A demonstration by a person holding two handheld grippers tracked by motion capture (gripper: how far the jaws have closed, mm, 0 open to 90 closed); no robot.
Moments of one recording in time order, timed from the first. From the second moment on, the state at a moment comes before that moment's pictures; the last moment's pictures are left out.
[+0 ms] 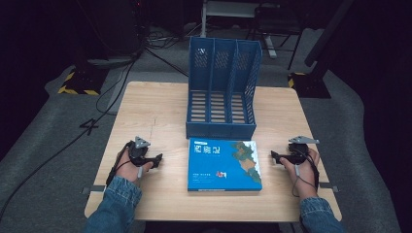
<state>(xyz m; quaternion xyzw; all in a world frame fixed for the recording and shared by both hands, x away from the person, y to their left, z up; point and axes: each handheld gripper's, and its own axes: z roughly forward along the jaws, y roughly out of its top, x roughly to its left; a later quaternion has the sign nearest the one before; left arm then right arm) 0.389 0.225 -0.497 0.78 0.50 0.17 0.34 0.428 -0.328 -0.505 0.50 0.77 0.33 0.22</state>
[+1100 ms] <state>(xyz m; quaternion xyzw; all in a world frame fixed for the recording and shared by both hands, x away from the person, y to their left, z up) 0.403 0.135 -0.461 0.79 0.42 0.06 0.44 0.408 -0.325 -0.501 0.49 0.77 0.34 0.22</state>
